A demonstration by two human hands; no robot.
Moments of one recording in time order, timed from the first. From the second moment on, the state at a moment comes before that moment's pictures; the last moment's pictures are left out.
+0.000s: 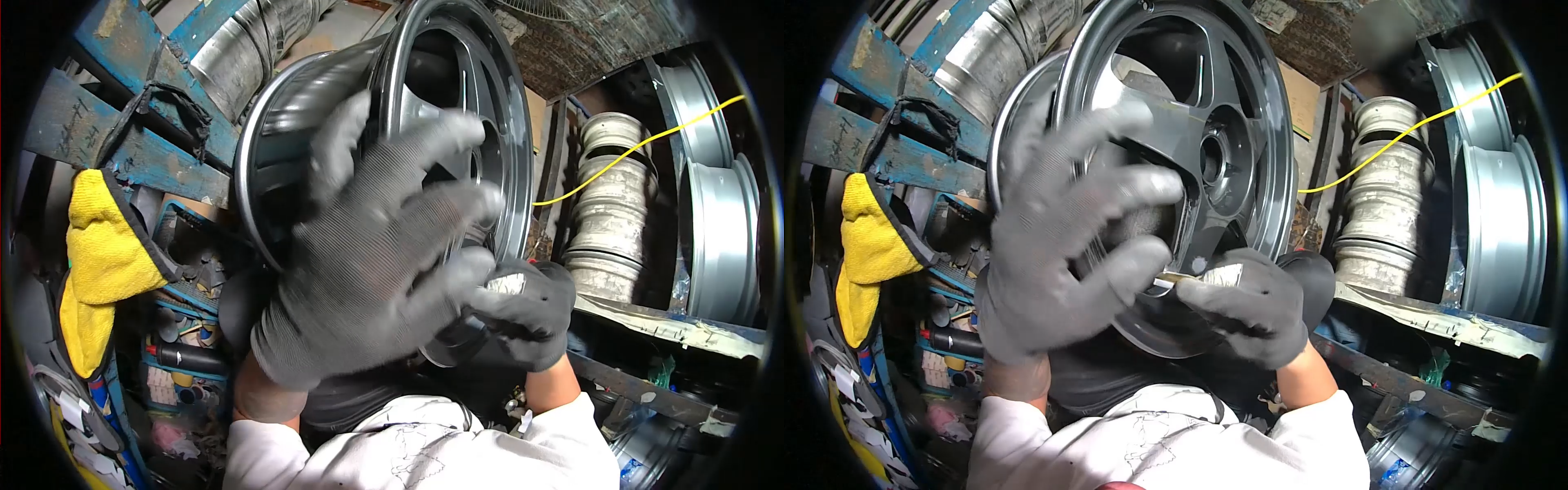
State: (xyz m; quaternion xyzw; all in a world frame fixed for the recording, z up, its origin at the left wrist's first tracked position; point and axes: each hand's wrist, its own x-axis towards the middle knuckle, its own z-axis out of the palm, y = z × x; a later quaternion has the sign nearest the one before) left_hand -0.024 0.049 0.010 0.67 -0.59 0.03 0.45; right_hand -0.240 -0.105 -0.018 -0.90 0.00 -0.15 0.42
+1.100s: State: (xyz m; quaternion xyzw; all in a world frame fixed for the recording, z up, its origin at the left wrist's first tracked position) left_hand 0.018 0.032 -0.029 0.57 -0.60 0.06 0.56; right_hand -0.225 -0.074 -0.001 -1.00 -0.03 0.00 0.04
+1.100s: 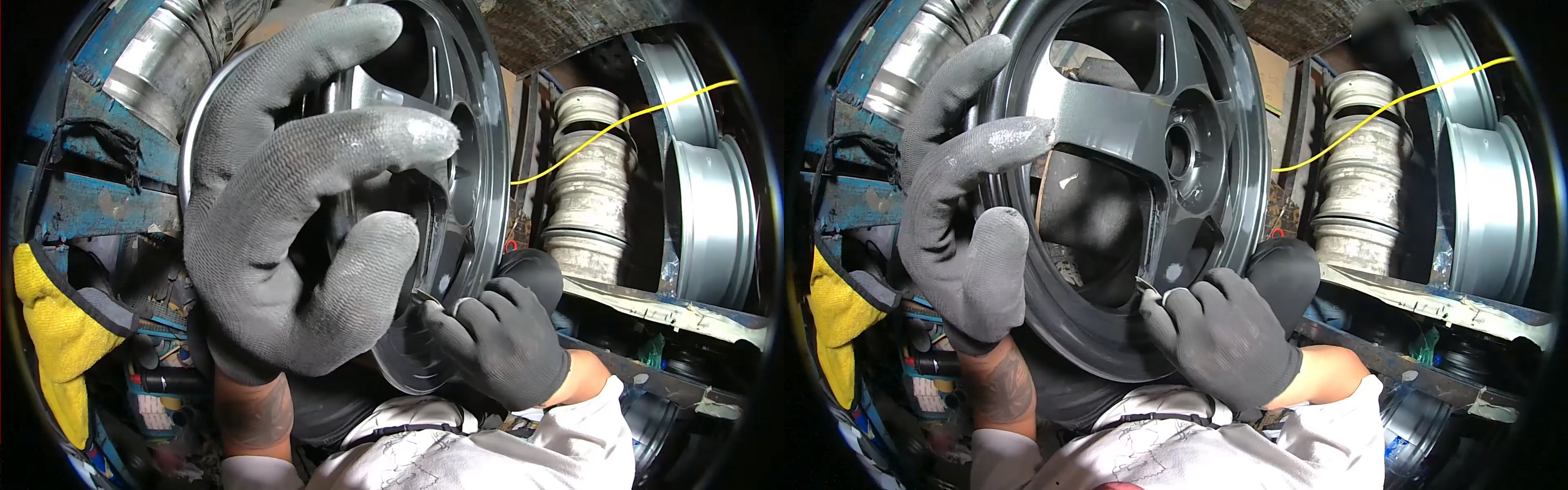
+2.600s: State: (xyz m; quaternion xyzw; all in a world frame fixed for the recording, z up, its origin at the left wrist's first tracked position) left_hand 0.017 0.036 -0.027 0.59 -0.59 0.03 0.55; right_hand -0.228 -0.070 -0.003 -1.00 -0.01 0.01 0.02
